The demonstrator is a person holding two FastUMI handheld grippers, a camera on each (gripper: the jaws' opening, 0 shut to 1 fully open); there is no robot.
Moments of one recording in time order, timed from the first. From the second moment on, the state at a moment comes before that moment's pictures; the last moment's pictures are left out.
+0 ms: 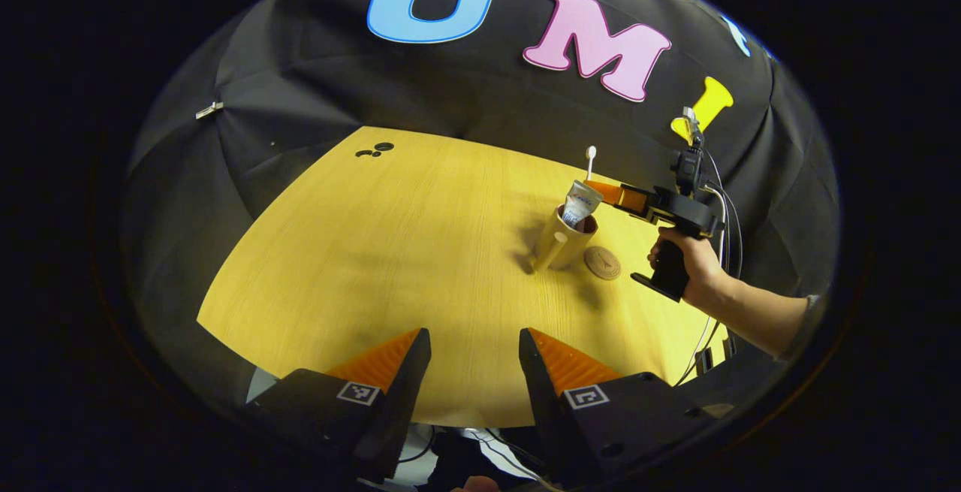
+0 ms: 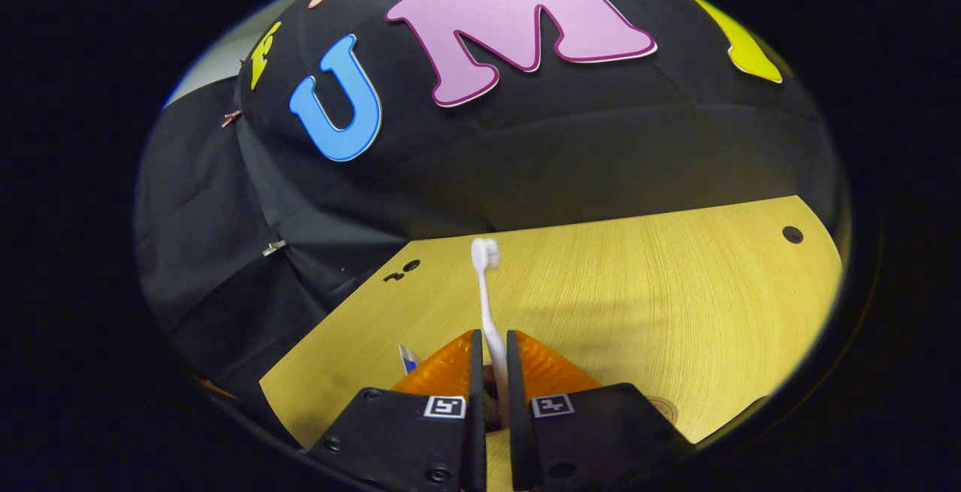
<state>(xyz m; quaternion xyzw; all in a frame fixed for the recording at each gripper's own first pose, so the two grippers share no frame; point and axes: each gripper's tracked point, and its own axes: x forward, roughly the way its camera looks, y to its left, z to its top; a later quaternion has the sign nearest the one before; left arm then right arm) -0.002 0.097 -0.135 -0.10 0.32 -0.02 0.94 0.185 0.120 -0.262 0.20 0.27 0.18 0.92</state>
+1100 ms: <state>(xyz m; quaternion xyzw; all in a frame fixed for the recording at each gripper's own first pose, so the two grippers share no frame) 0.096 0.014 -0.184 0.04 0.44 -0.19 0.88 -0.031 0.022 -0.267 0.28 0.36 0.07 0.89</state>
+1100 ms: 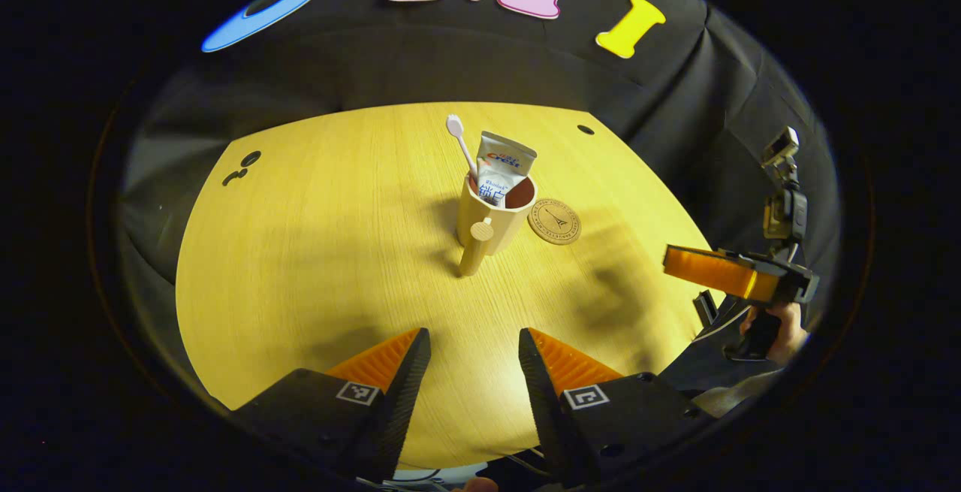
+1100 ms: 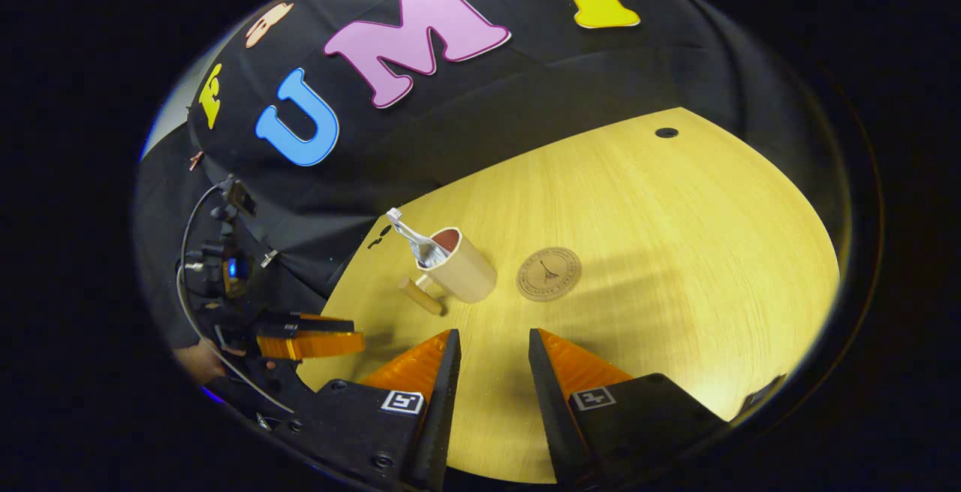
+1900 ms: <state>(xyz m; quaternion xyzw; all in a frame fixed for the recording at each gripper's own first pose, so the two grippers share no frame) 0.191 -0.011 -0.221 0.19 0.51 -0.20 0.81 -0.109 -0.036 -0.278 0.35 0.35 -0.05 0.87</state>
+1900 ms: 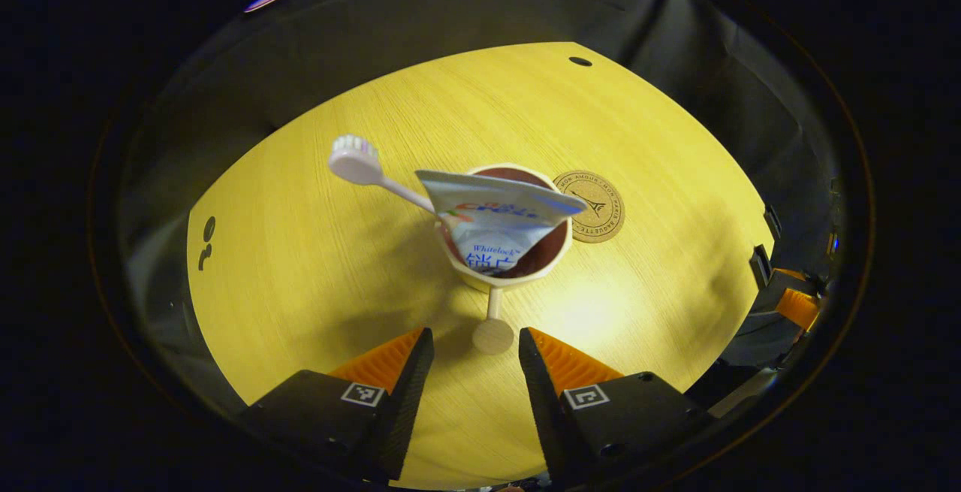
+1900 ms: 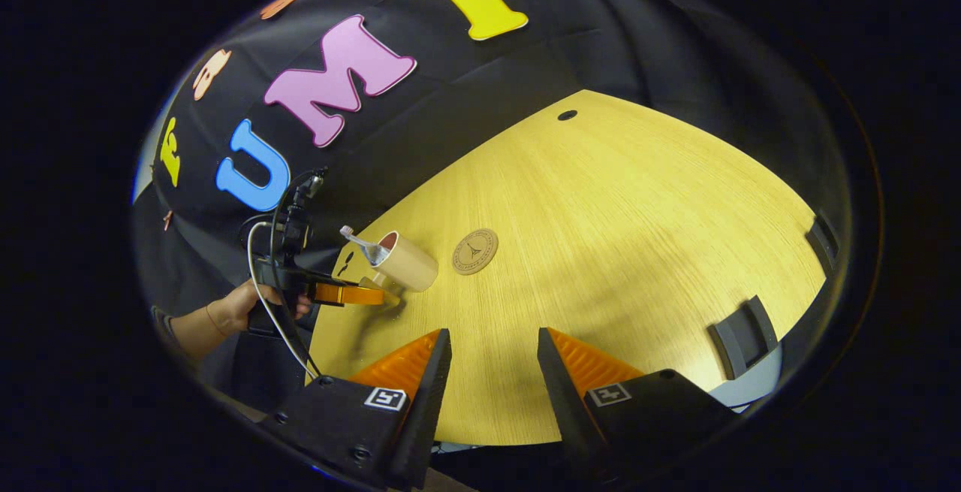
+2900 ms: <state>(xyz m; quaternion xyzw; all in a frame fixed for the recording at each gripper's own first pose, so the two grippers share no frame) 0.218 -0.037 -0.242 0.25 0.54 -0.21 0.77 -0.112 -0.064 -0.280 0.37 0.35 -0.08 0.86</state>
